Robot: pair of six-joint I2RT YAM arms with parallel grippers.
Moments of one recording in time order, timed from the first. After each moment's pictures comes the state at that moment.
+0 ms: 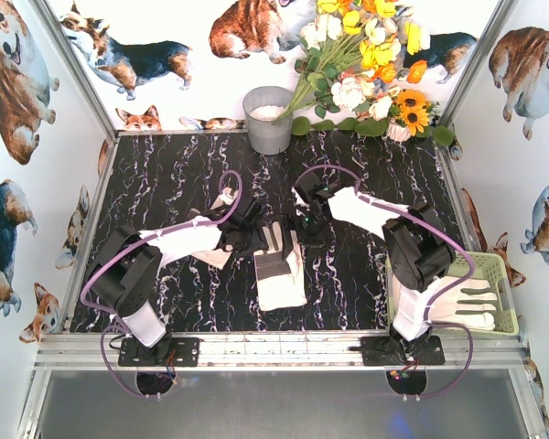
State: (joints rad) left arm -0.65 1.67 0.98 -0.36 -0.03 -0.96; right arm 0.56 1.83 1.28 -0.77 -0.41 0.44
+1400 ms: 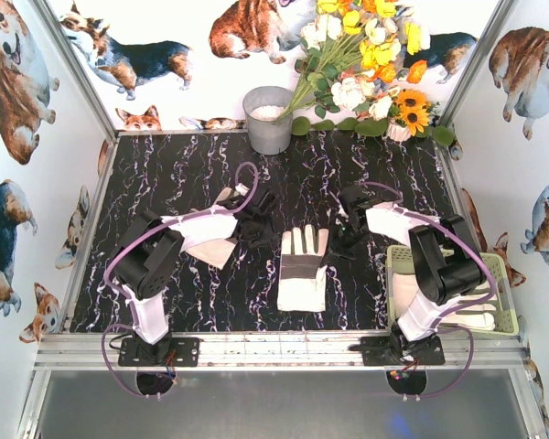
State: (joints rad) left arm -0.66 1.85 1.13 -0.33 0.00 -0.93; right arm 0.34 1.68 0.94 -0.64 -0.44 0.52
